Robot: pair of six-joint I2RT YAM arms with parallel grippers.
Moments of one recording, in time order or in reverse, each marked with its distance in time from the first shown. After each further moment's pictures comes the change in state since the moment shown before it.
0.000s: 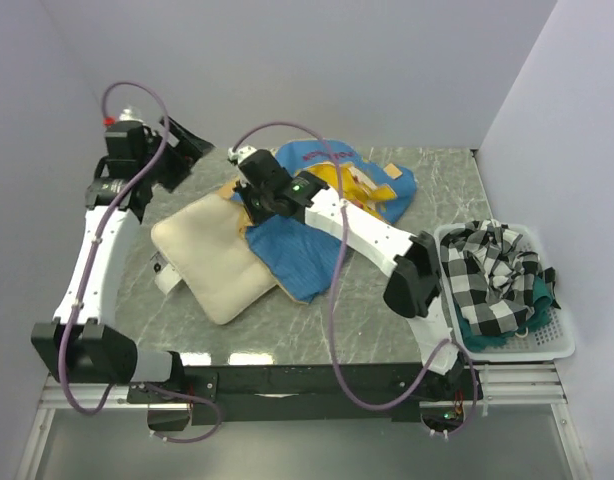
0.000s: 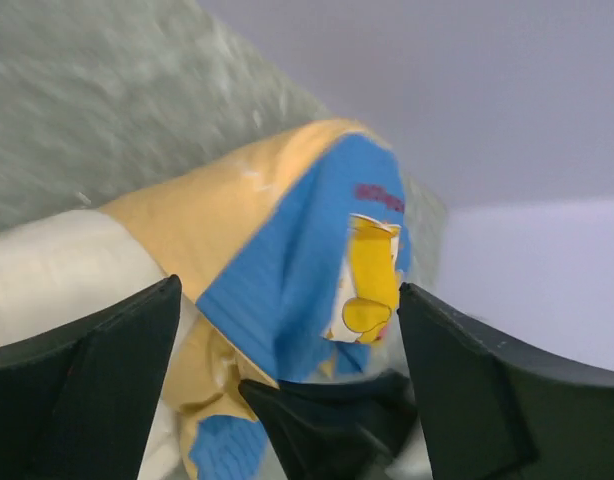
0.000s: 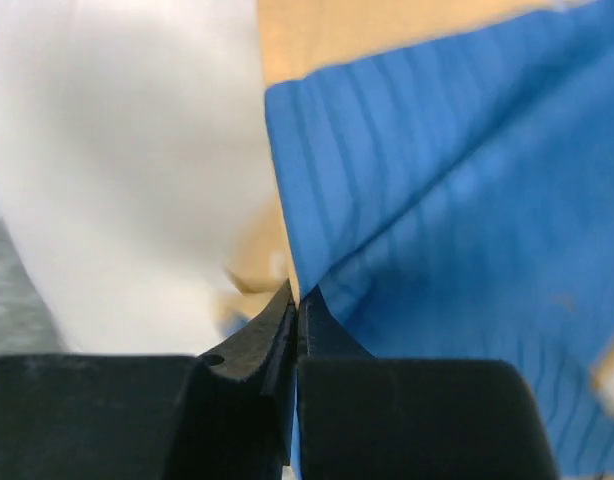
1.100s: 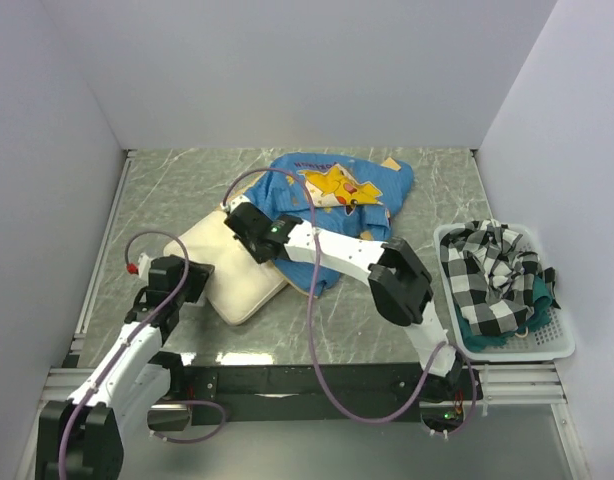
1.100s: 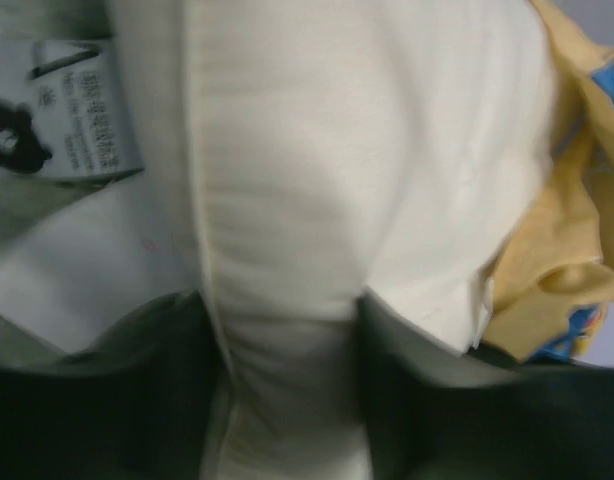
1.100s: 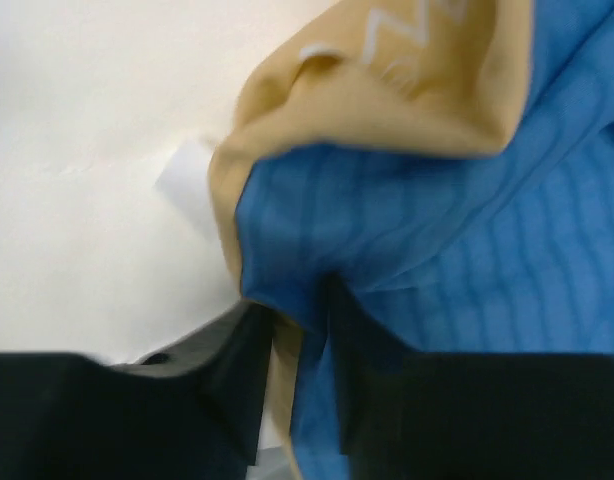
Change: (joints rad) left arm -0.070 -0.579 -1.151 0.332 -0.319 -0.335; right arm 0.117 0.009 -0.362 0.137 0.192 -0.049
